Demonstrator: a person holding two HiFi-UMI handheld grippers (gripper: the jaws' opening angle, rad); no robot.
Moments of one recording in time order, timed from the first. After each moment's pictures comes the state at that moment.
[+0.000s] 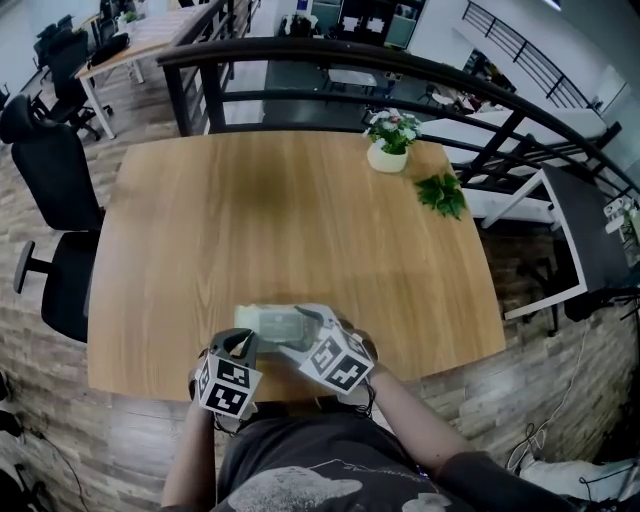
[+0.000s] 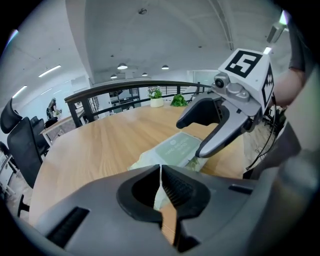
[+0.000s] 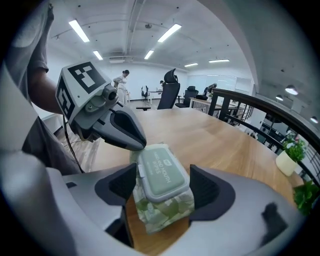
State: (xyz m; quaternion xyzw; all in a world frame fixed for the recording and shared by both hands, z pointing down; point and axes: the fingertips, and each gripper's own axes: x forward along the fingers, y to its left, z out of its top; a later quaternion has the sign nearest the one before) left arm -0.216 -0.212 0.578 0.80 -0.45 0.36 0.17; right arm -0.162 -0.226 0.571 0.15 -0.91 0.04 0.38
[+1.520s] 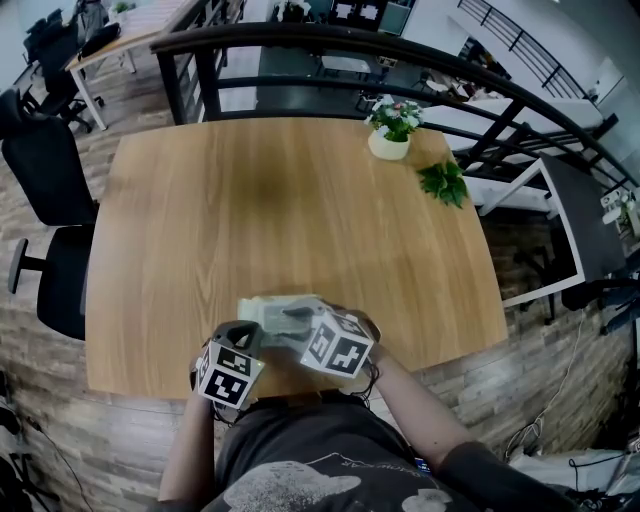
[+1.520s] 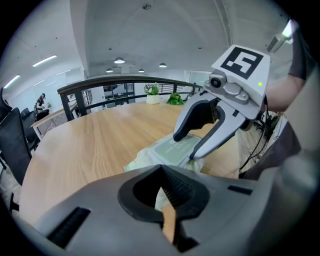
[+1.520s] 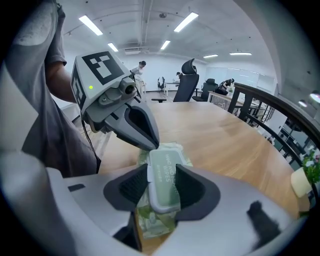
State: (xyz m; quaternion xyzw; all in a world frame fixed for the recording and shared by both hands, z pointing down) left arm -0.216 -0.216 0.589 0.81 -0.41 0.36 0.20; right arm -0.180 -0.215 0.583 0.05 -0.90 0.02 0.43
